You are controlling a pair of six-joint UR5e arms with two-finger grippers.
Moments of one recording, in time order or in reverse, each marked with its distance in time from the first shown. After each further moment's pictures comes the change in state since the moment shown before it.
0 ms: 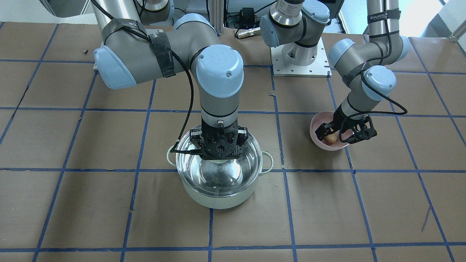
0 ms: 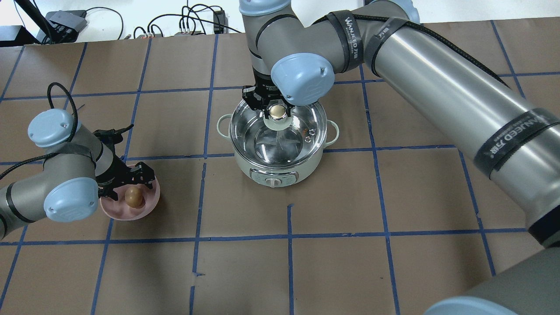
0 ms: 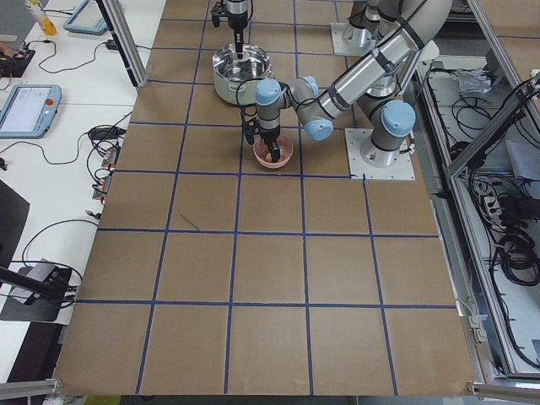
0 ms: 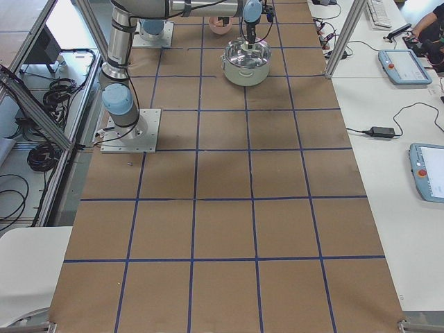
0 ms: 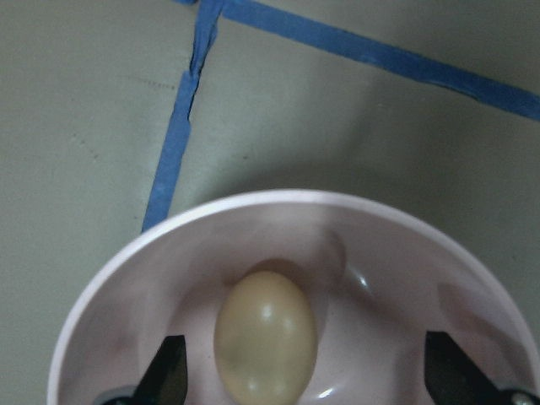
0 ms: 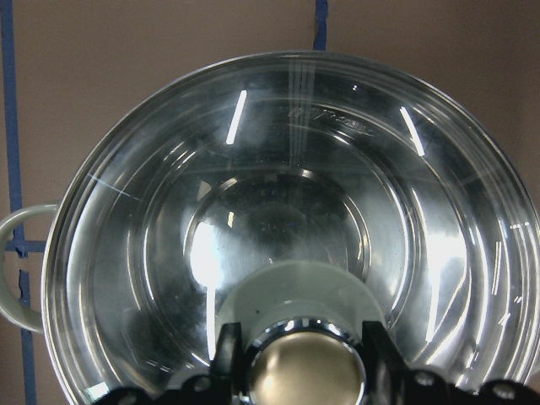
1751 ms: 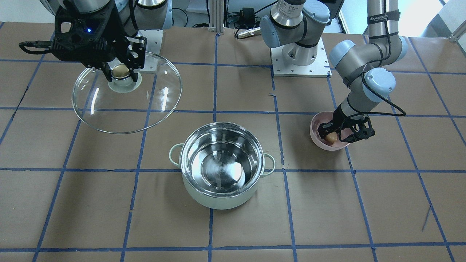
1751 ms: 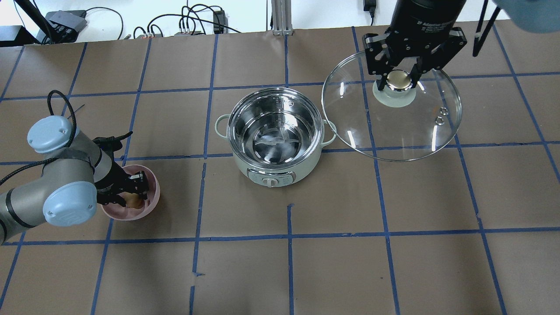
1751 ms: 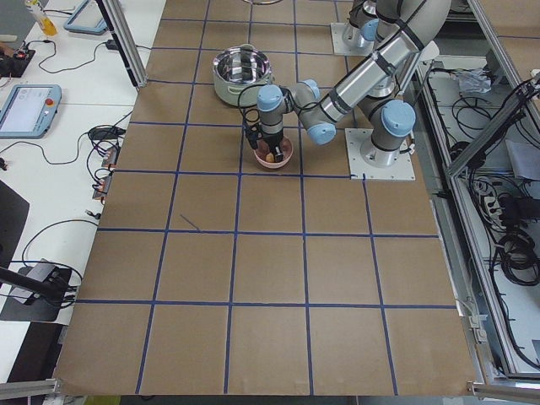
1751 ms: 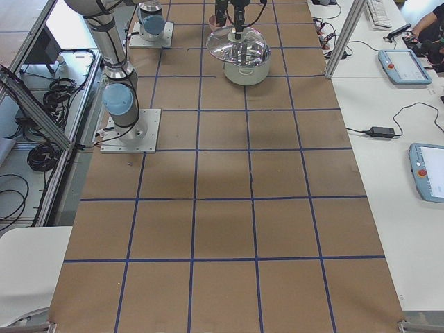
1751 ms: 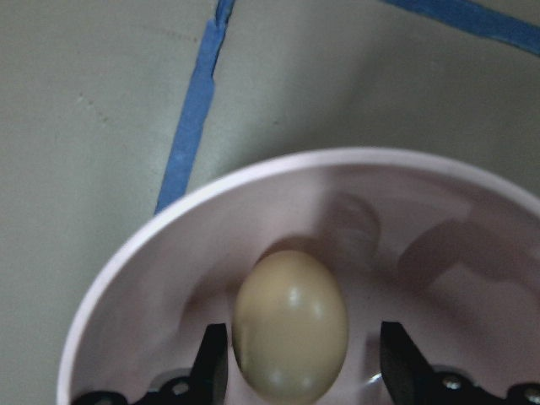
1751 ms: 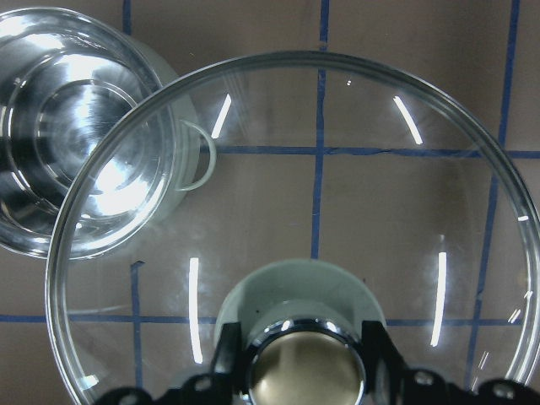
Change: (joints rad) left arm 0.017 -0.007 -0.021 -0.007 0.000 0.016; right arm -0.313 -0.423 0.027 0.415 -0.022 -0.314
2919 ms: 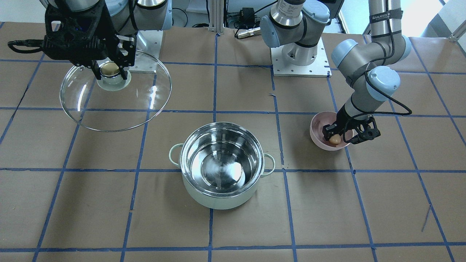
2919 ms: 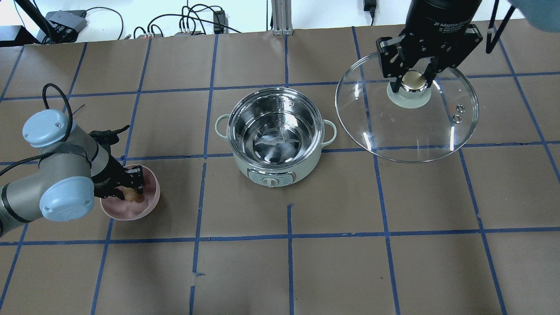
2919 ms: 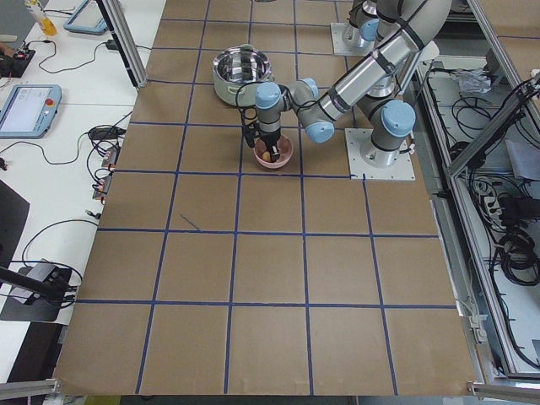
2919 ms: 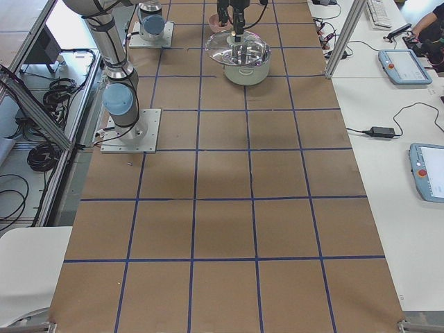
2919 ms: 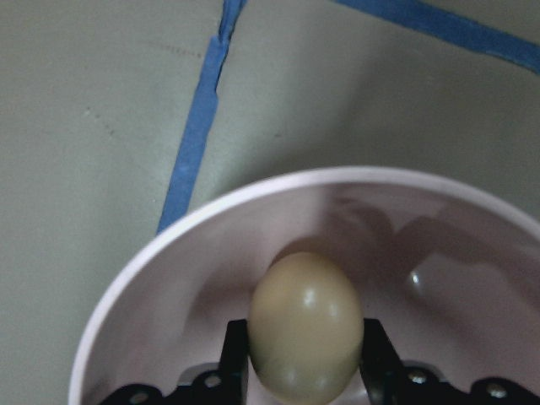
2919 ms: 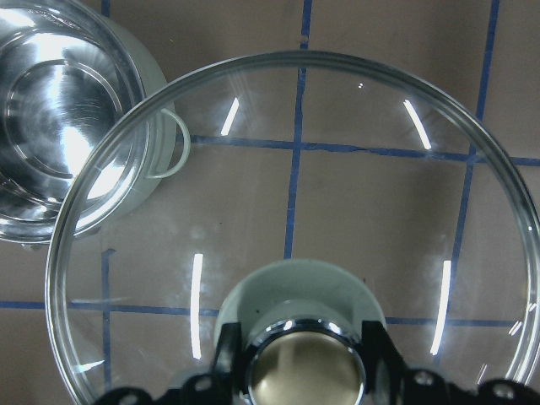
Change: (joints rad) left arm -0.008 0.011 0.048 -0.015 0.004 -0.007; right arm -0.011 -0.008 0.007 0.012 -0.023 -0.043
